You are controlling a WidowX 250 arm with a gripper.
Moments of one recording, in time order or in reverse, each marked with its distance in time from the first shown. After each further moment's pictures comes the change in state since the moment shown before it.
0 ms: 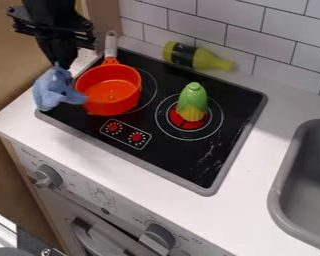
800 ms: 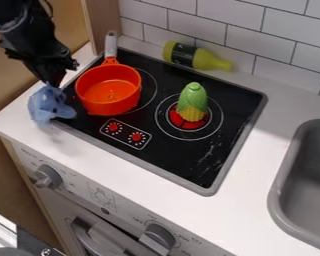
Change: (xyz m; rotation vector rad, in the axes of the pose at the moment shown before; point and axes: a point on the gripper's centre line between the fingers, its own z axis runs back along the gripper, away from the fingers) arm -0.010 0.021 -0.036 -0.082 -0.112 0.009
